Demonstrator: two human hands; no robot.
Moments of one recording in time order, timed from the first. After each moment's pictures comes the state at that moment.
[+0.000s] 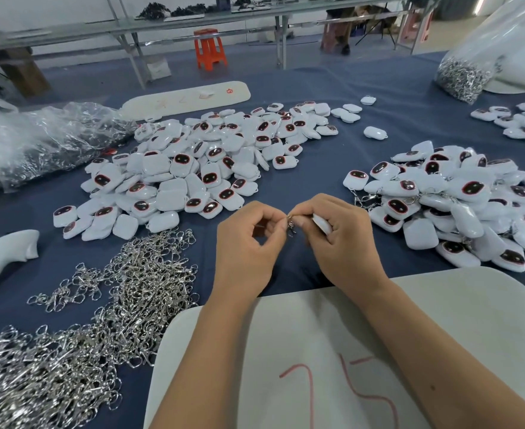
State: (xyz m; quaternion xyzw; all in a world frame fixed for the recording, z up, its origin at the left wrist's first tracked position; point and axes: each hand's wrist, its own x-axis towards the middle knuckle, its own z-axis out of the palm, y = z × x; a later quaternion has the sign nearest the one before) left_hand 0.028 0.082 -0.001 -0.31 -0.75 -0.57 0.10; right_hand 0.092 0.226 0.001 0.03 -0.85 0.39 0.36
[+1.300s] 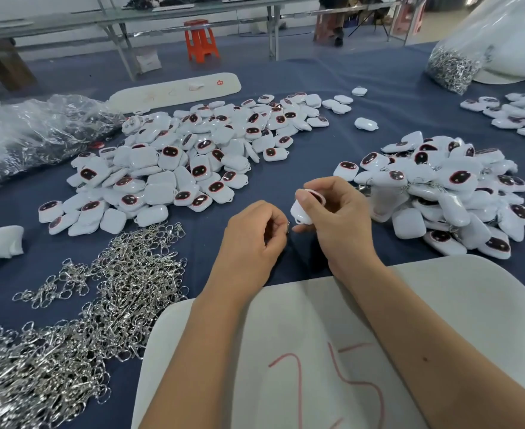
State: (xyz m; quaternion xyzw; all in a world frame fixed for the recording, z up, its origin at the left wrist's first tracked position) left_hand 0.031 0.086 -0.005 -0.37 -0.80 -0.46 0.06; right_hand 0.079 0.233 -0.012 -0.17 -0.62 0.70 0.31
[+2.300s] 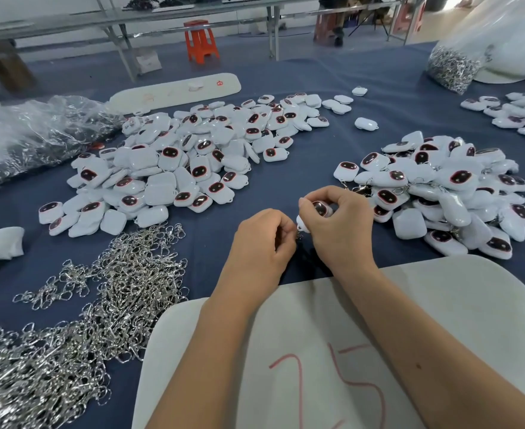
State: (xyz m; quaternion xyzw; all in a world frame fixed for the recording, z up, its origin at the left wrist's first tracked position) left_hand 0.040 0.093 -0.009 -0.34 -0.82 -0.47 0.00; right_hand 0.082 0.229 -0.007 -0.22 -0.78 0.47 0.35
